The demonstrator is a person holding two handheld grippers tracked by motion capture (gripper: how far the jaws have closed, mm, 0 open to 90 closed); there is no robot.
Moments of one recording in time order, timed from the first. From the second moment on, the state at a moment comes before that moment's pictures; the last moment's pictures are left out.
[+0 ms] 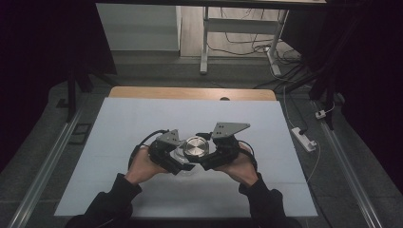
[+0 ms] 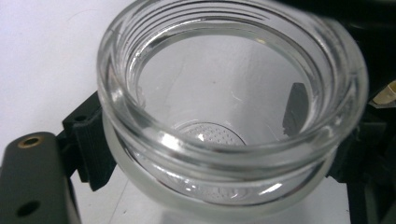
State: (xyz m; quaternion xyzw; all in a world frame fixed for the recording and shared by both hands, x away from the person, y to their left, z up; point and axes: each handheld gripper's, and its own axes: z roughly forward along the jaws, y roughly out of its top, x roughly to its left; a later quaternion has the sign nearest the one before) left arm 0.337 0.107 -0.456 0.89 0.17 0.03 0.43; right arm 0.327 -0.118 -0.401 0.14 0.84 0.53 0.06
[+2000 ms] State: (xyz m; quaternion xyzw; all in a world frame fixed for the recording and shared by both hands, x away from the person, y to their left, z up) left arm 0.368 0.127 -0.440 0.85 0.25 0.09 0.45; right arm 0.279 -0.125 -0.438 0.14 0.84 0.52 0.07
